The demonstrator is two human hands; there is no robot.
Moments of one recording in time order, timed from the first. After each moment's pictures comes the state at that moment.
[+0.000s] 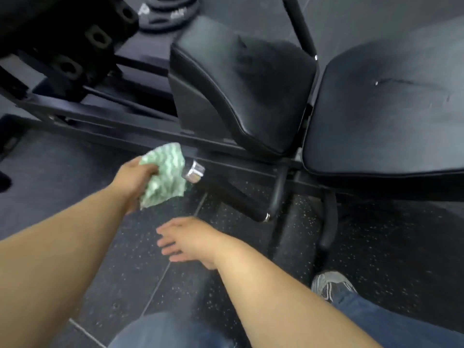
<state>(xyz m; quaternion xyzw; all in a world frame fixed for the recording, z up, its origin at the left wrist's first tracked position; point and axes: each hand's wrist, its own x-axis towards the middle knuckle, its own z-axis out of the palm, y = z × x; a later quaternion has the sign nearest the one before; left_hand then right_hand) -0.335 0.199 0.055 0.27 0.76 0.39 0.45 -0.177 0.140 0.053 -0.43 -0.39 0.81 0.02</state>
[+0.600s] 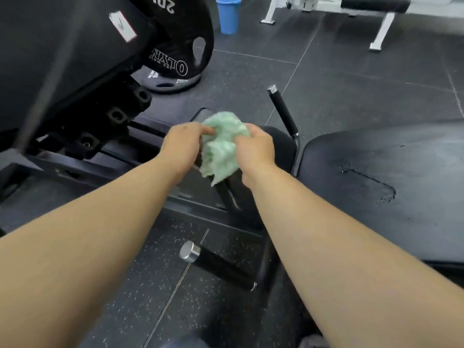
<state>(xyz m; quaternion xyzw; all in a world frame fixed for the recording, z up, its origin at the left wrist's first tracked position) -0.257 0.332 0.207 0.51 0.69 0.38 0.35 -0.120 0.345 0.201 -0.57 -0.42 0.53 0.46</state>
